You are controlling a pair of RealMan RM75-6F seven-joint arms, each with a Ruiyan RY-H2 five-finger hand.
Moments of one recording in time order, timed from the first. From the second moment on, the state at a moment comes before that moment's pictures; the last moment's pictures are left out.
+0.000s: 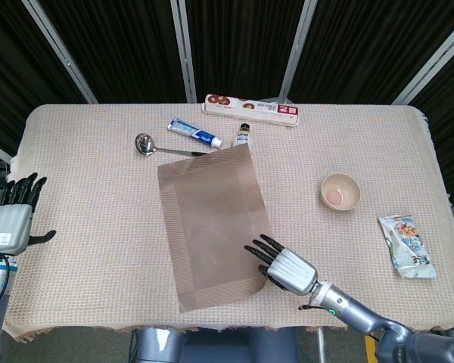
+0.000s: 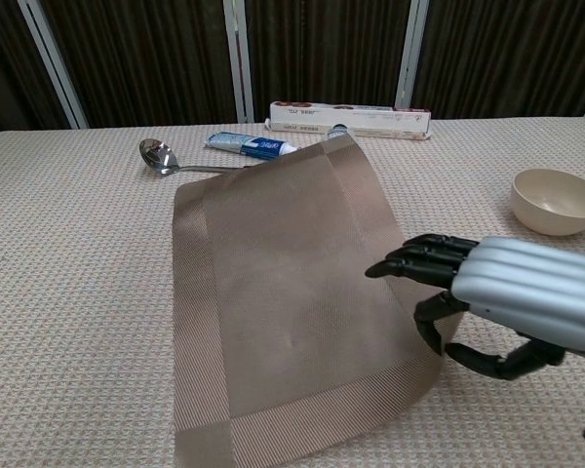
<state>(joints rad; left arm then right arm) -0.30 -1.18 -0.12 -1.60 1.24 1.31 0.23 0.59 -1.50 -0.17 -1.29 -1.90 1.22 -0.06</state>
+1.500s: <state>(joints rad) -0.31 -1.20 -0.11 -1.58 1.24 1.27 0.26 0.69 -1.40 -0.05 -0.53 -1.99 1.55 -0.24</state>
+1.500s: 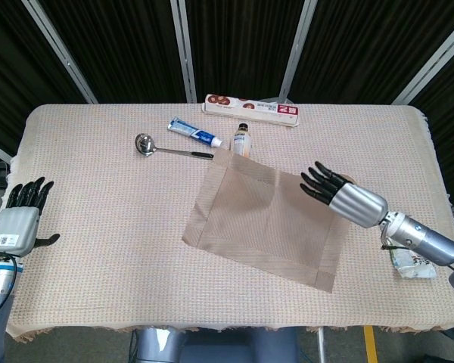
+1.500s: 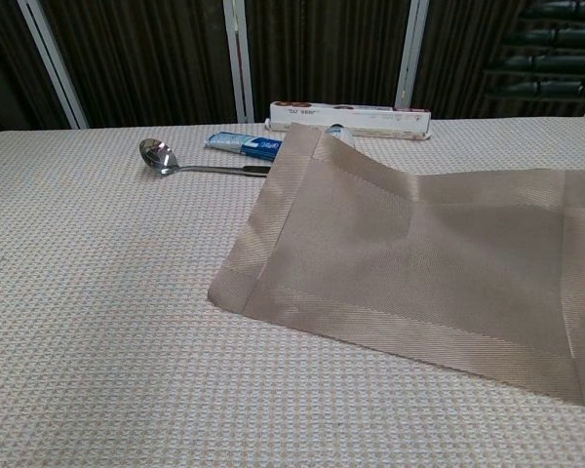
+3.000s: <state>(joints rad) -0.87 -1.85 -0.08 -0.64 1.73 1.03 -0.12 0.20 -1.19 0.09 -1.71 -1.32 1.48 -0.18</state>
